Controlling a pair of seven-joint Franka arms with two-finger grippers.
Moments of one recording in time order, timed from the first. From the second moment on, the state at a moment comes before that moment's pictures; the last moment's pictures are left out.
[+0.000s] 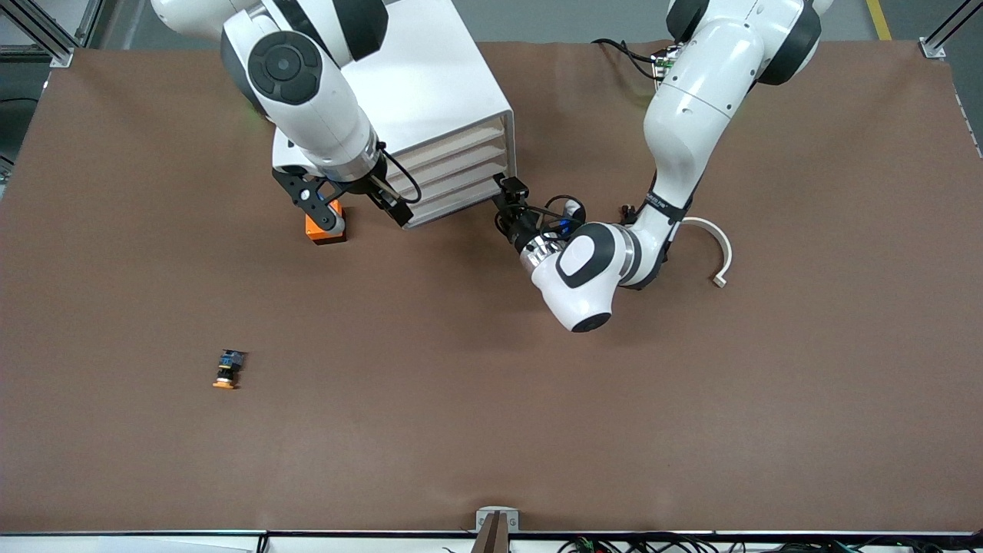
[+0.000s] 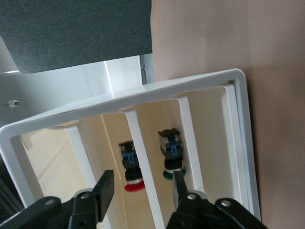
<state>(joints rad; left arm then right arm) -0.53 0.89 -0.09 -1.36 -0.98 1.36 -2.16 0.59 0.18 0.00 -1.67 0.10 1.77 1.39</state>
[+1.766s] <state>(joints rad) -0.66 0.93 -0.09 -1.39 -1.04 1.33 -2.19 0.58 0.19 -0.02 -1.67 0.10 1.81 1.34</state>
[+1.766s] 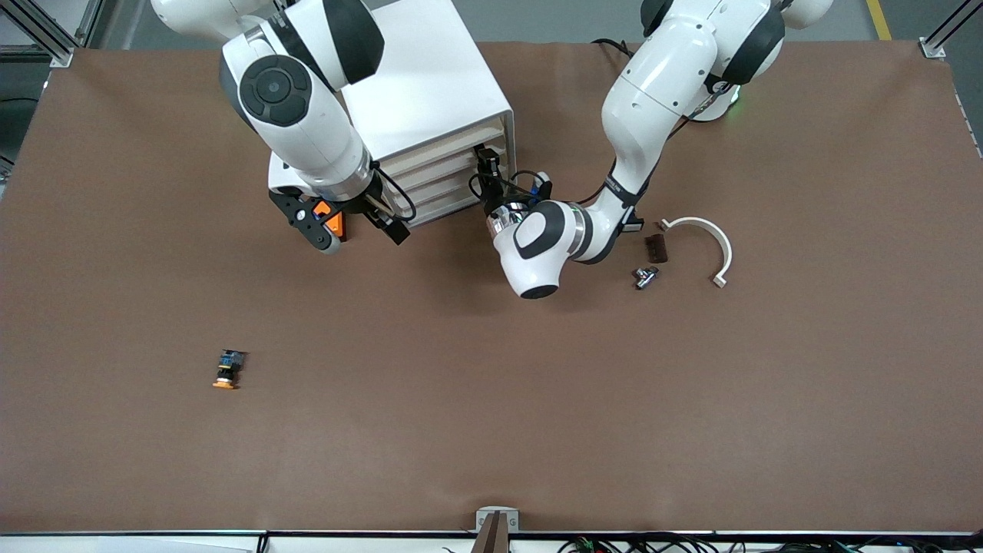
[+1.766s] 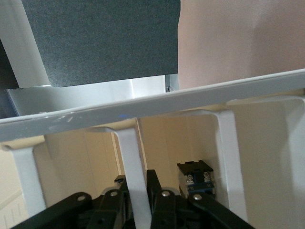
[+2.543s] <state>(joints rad) -0.58 0.94 -0.07 -1.39 -1.06 1.33 -2.24 0.59 0.19 -0.02 -1.67 0.10 1.81 1.33</state>
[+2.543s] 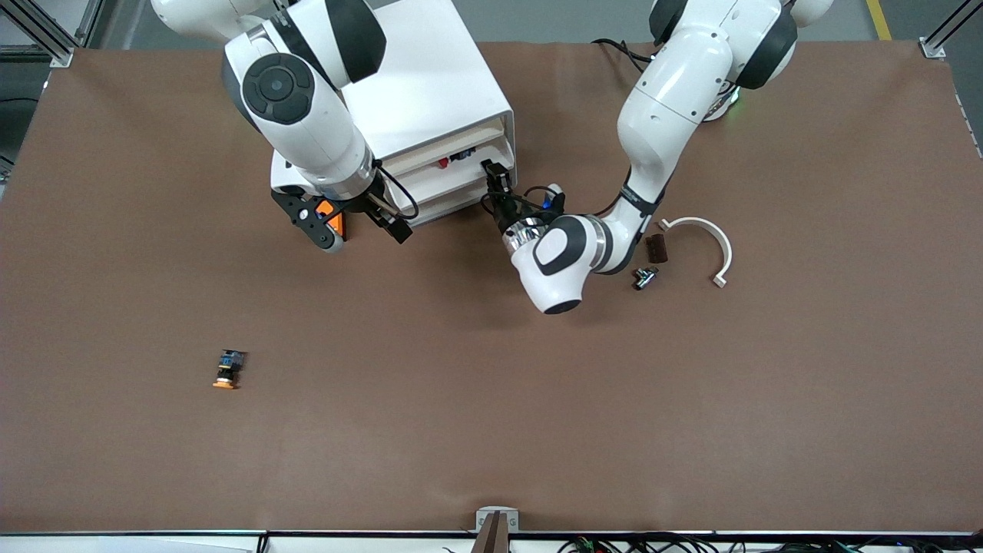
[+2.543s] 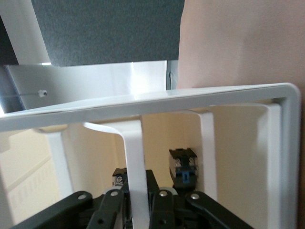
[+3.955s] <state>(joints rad) -0.36 0.94 -0.07 -1.32 -1.10 1.40 -1.99 0.90 0.39 -0.01 -1.73 0.01 2.17 1.79</state>
